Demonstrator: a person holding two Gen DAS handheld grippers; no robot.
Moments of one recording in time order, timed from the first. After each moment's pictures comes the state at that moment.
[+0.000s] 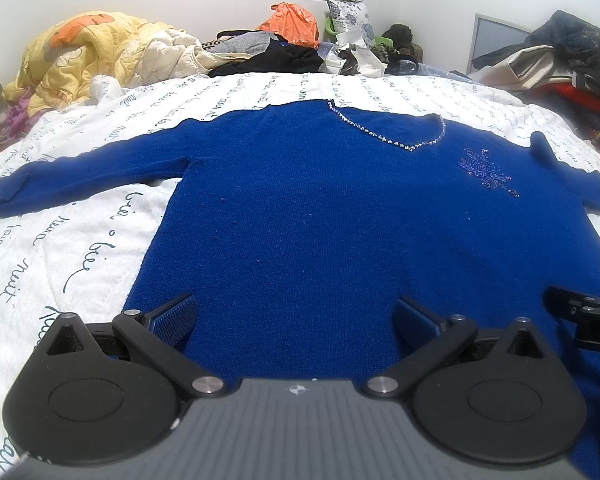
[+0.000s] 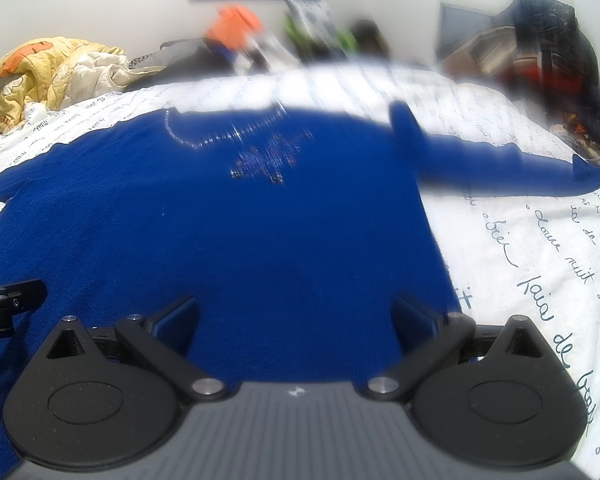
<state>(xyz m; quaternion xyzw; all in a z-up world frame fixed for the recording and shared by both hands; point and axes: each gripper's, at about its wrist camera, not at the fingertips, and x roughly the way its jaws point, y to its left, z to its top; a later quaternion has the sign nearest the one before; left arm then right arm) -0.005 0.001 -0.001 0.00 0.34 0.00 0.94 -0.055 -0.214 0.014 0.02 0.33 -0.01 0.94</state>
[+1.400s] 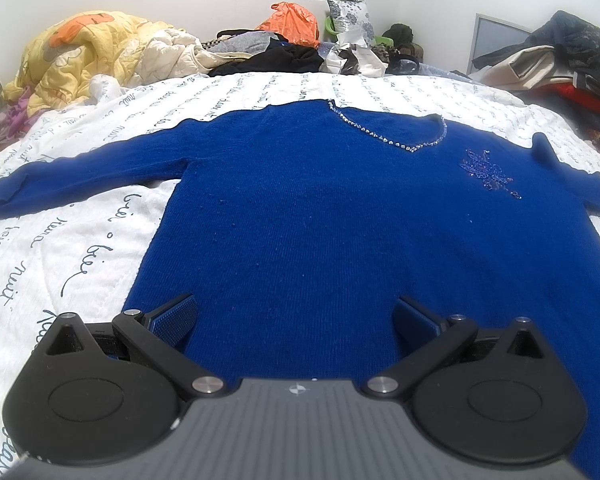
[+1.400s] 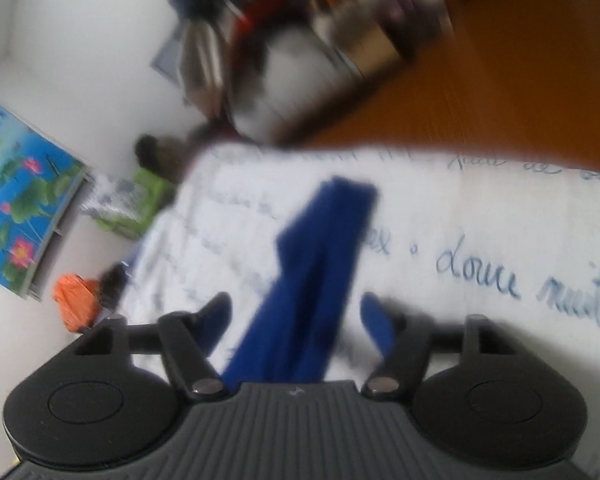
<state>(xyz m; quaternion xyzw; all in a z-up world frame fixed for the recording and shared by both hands) -0.005 0.000 -0.001 0.00 0.34 0.00 0.94 0.043 -0.662 0.014 0.48 0.23 -0.19 0.83</state>
